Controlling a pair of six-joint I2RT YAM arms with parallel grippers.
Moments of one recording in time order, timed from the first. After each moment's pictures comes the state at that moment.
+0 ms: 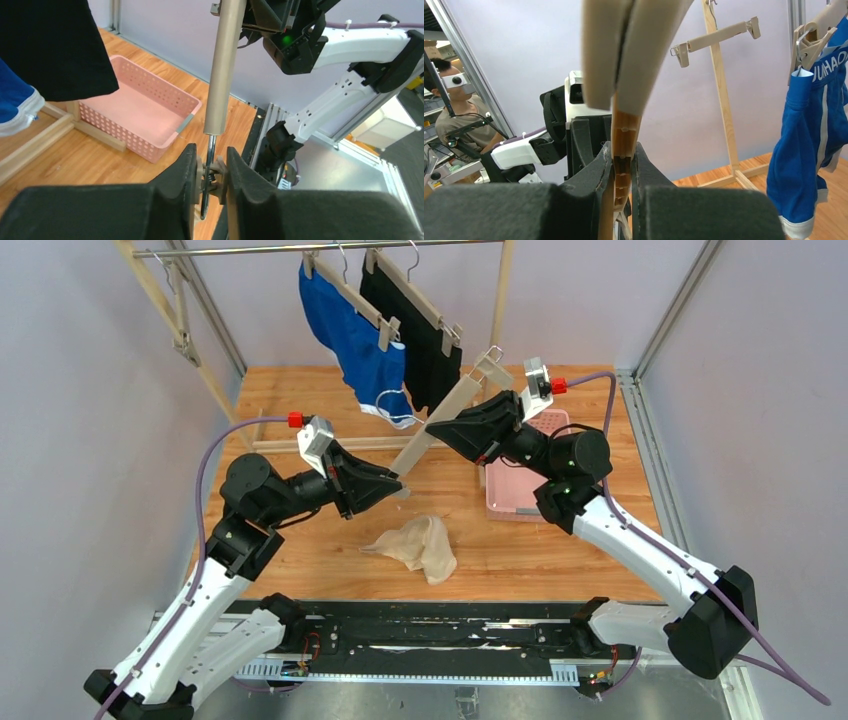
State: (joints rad) left arm -0.52 0.74 0.87 -0.02 0.65 -0.40; right arm 0.67 1.19 0.97 0.86 -0.59 0.71
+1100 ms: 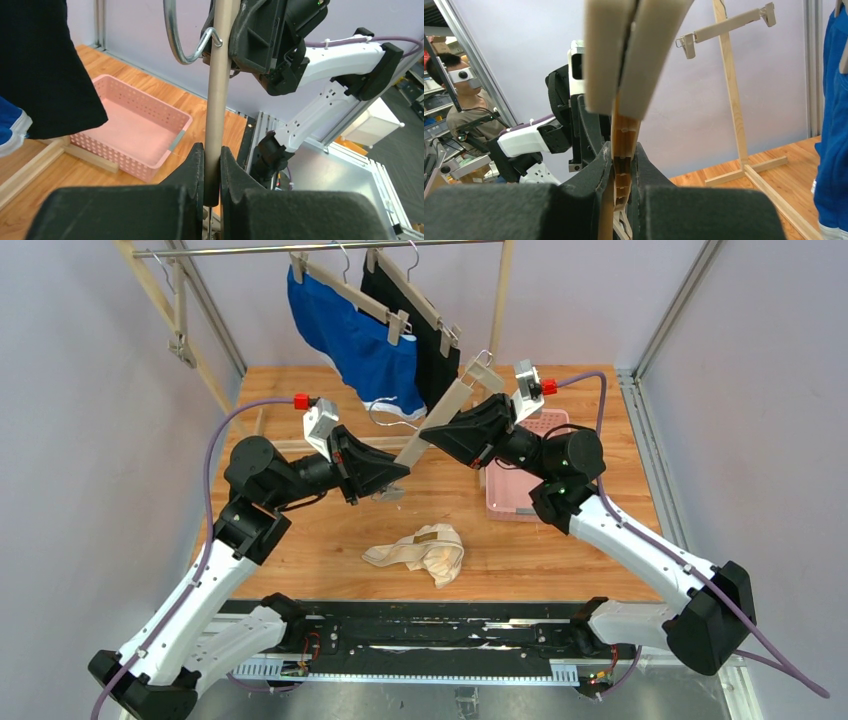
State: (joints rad) left arm -0.52 0.84 0.95 0.07 0.70 -0.43; right arm 0.69 1.21 0.98 0.85 -0.60 0.71
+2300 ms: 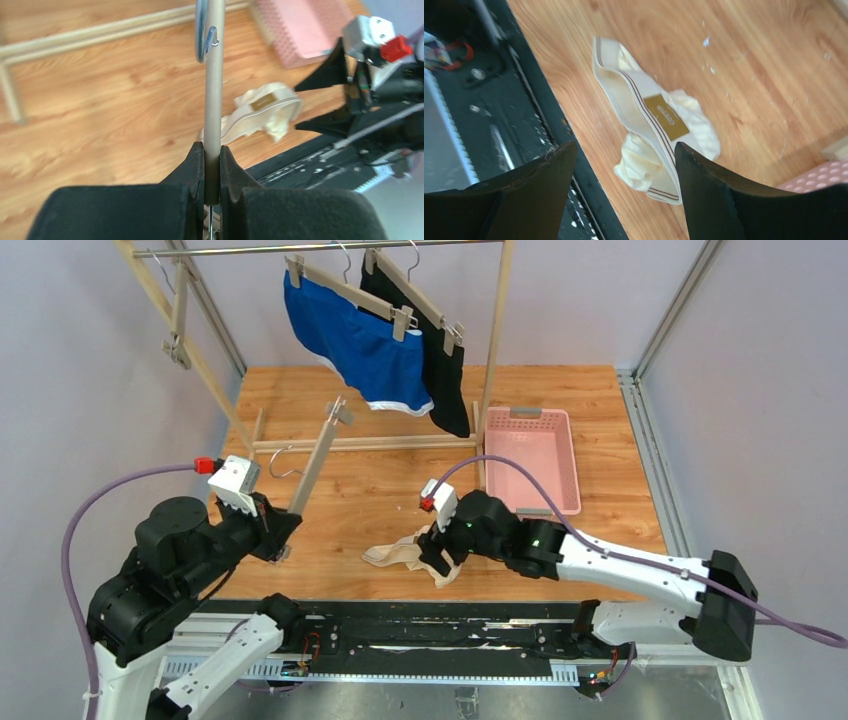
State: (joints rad) left arm -0.53 0.56 1.34 -1.12 0.02 -0.24; right arm 1.11 1.14 0.84 -0.23 -0.01 0.09
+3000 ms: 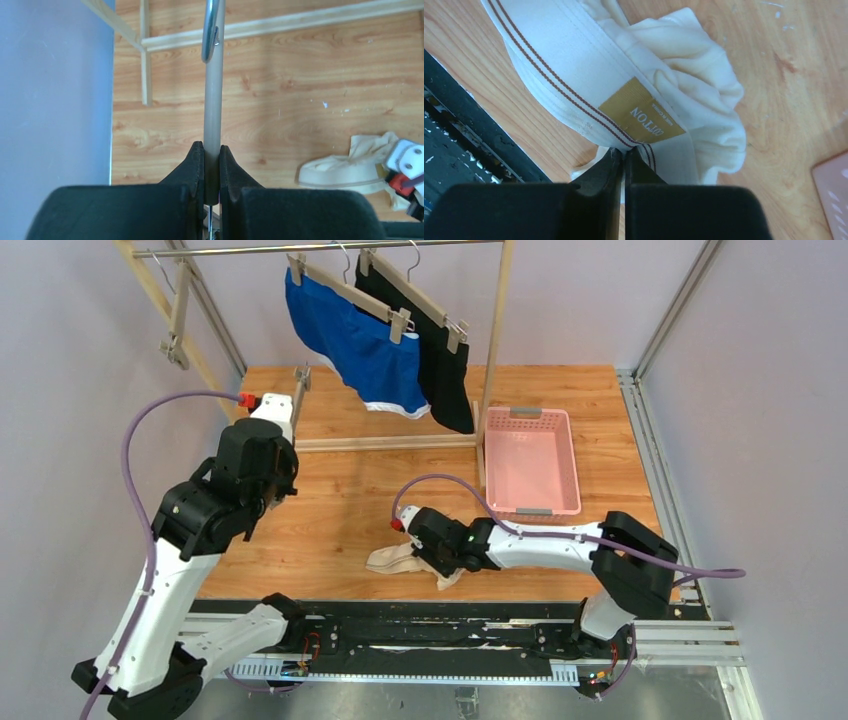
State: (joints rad) left arm -0.52 0.93 1.44 -1.16 -0.51 -0.16; right arm 1.15 1.61 0.92 -0.35 0.12 0.09
